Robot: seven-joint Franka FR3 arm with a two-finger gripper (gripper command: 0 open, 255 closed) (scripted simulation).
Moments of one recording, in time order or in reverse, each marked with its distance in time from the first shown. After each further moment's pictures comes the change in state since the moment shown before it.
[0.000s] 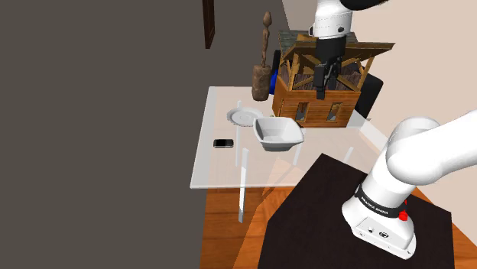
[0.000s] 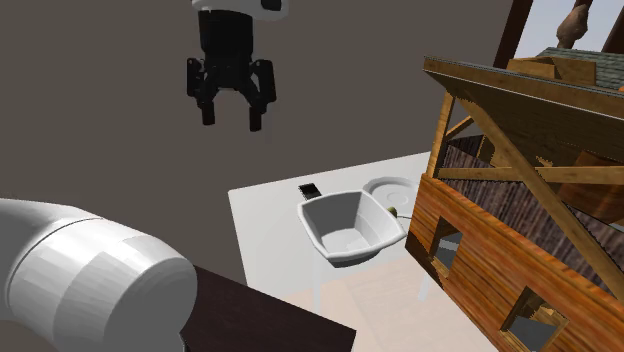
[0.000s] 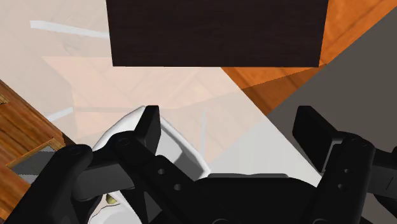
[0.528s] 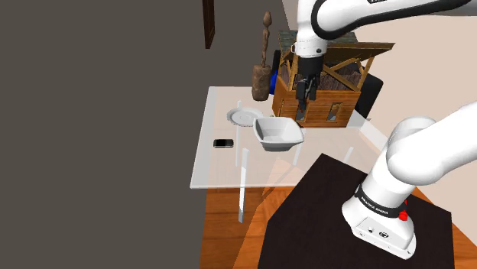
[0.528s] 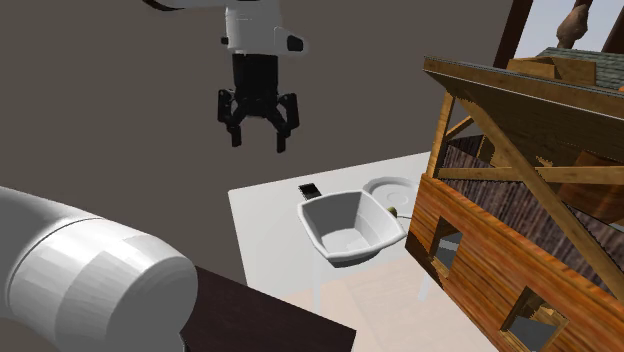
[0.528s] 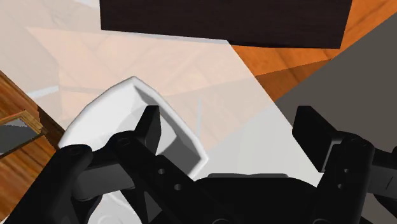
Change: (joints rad) arm 0.012 0.138 -0.037 -0.065 -0.025 0.233 -0.081
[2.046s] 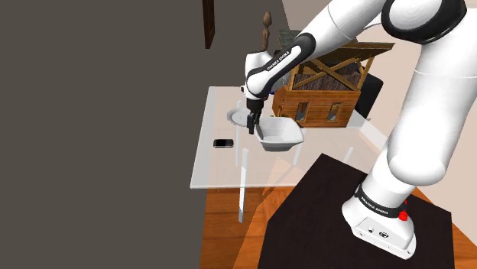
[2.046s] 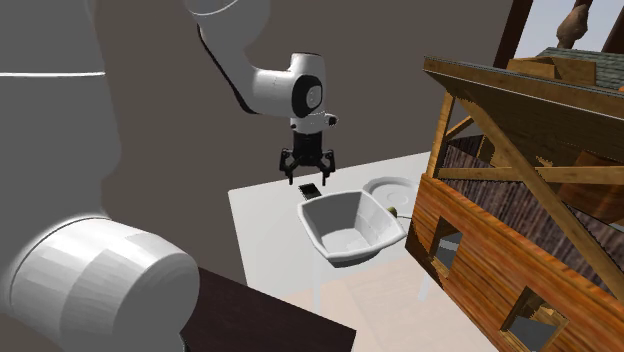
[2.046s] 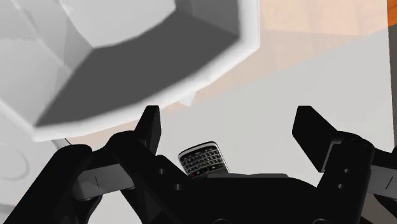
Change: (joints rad) arm 0.040 0.803 -0.058 0.238 0.051 0.684 -0.331
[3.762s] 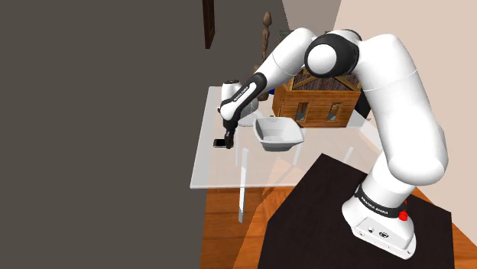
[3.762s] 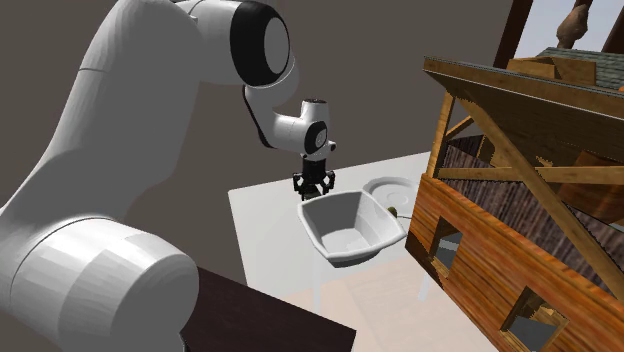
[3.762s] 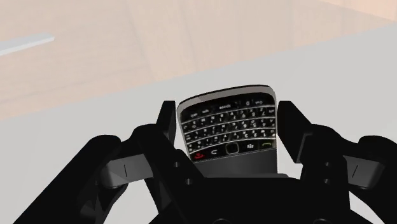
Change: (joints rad) arm -0.014 0.537 0.064 0.437 0.044 0.159 -0.136
